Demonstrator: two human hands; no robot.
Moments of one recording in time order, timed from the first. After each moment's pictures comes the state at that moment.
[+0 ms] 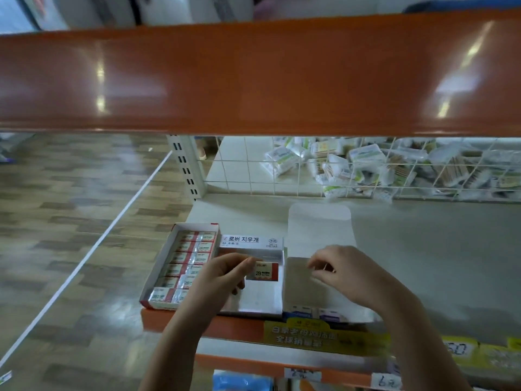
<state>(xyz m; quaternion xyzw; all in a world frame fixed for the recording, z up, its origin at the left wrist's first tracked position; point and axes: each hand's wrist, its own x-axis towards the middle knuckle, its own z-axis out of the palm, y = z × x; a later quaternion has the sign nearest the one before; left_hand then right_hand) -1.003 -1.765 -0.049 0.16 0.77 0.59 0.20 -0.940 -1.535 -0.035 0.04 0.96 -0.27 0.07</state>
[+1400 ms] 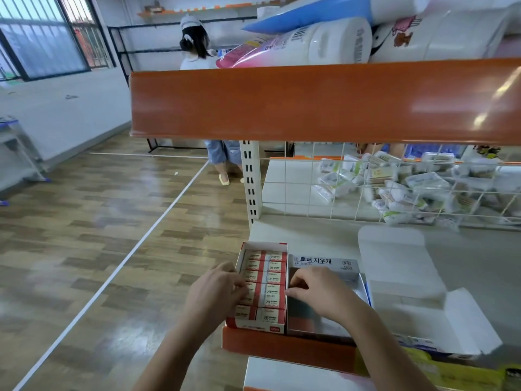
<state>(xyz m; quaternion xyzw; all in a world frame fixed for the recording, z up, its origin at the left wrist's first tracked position) -1.078 -1.893 -0.064 0.27 0.95 0.14 0.00 -1.020 -1.688 -0.066 0.01 0.96 -0.28 0.07</state>
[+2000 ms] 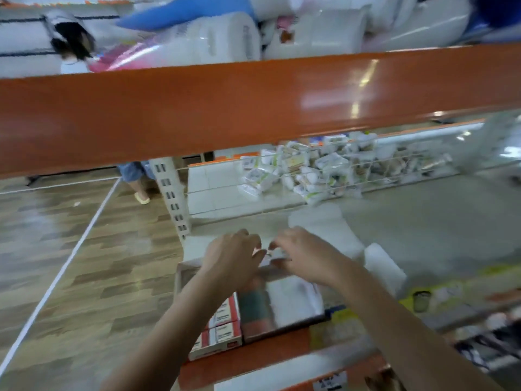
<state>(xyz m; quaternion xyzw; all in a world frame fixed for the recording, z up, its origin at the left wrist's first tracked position) -1.100 -1.767 -0.023 0.47 0.87 0.09 -0.04 -1.000 -1.636 -0.021 0.09 0.98 -0.16 -0.02</state>
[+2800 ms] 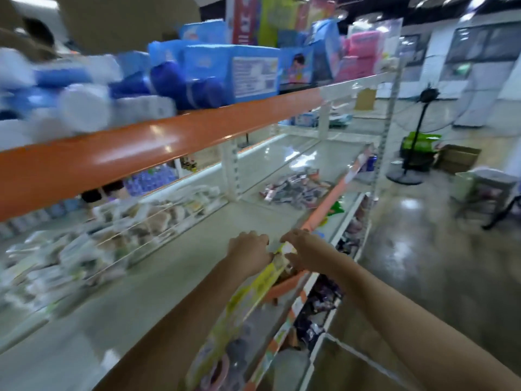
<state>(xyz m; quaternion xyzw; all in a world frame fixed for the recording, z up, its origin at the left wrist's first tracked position) -0.819 -1.360 -0.017 0.73 0.69 0.00 0.01 -0.660 -1.323 -0.024 0.47 0.88 -0.07 -0.04</state>
